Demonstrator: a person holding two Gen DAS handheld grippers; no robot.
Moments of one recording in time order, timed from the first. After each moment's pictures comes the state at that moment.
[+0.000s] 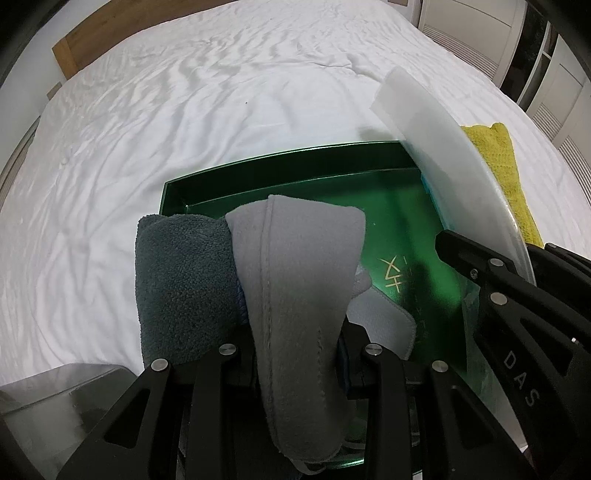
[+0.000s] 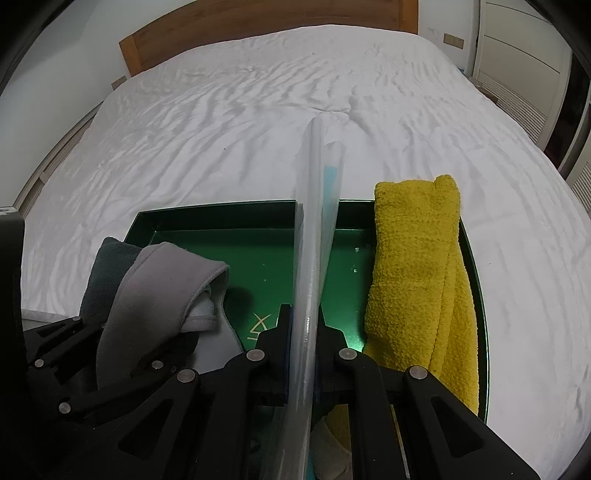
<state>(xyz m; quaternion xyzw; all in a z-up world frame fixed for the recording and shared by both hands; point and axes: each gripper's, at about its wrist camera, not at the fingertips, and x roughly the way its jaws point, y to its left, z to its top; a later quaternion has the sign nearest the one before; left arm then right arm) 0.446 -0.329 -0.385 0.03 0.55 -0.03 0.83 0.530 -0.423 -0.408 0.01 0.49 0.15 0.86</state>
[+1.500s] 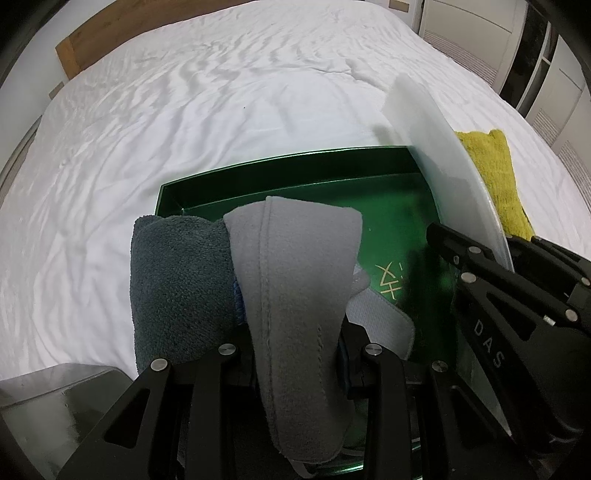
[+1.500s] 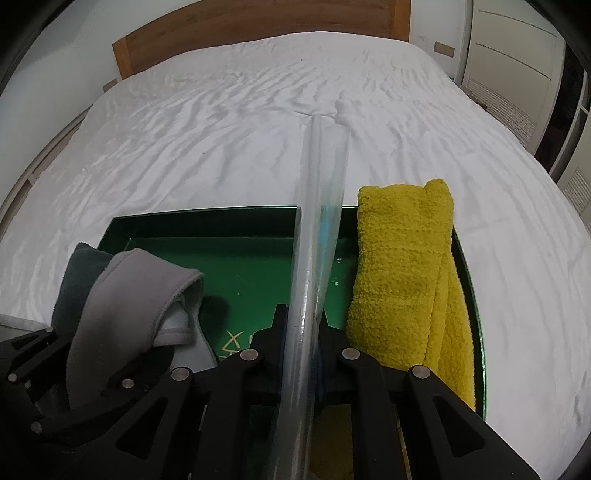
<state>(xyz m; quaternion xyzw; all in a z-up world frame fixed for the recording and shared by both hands) 0.443 -0.333 -0.382 0.02 0.54 -0.04 0.84 0.540 -0.426 -0.421 -0.02 0.47 0.12 0.87</state>
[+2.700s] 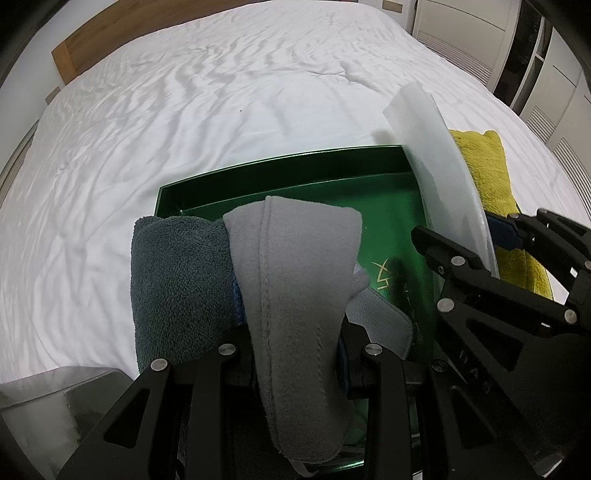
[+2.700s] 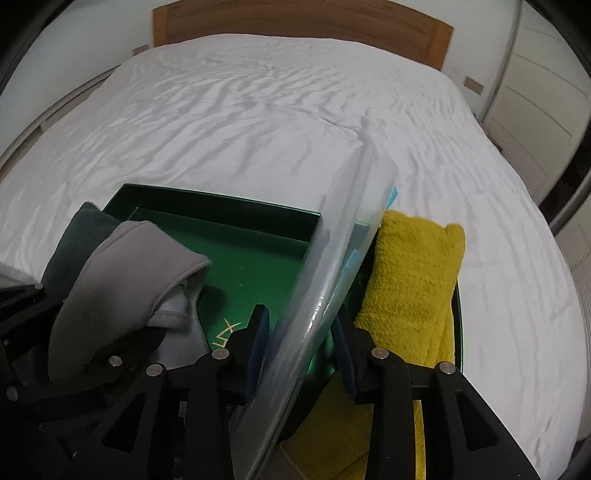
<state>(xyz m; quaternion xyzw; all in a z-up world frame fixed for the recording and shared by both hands) 0.442 -0.334 -0.381 0.03 0.54 -0.04 0.84 0.531 -0.409 -0.415 -0.13 0.44 0.15 0.88</state>
